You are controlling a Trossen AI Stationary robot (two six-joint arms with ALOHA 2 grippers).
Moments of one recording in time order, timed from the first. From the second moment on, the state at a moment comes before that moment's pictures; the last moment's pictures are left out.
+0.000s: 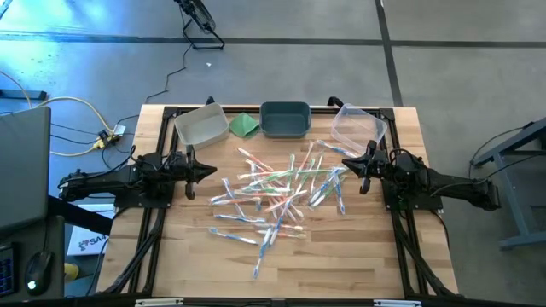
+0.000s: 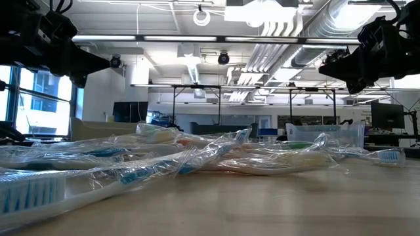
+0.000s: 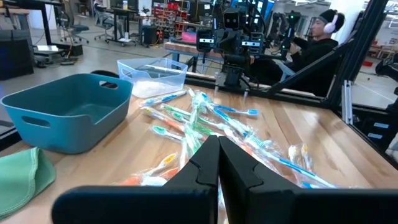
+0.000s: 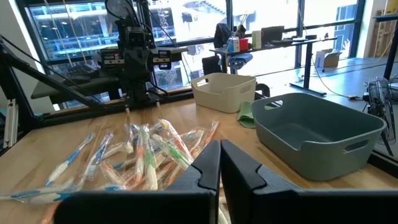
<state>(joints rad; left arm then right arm) 0.12 0.02 0.04 -0.04 -0.04 -0.13 -0.21 0.06 0.01 0.04 0.07 0.13</state>
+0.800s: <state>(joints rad) 0.12 0.02 0.04 0.03 -0.04 -0.19 -0.21 0.06 0.01 0.04 0.07 0.13</state>
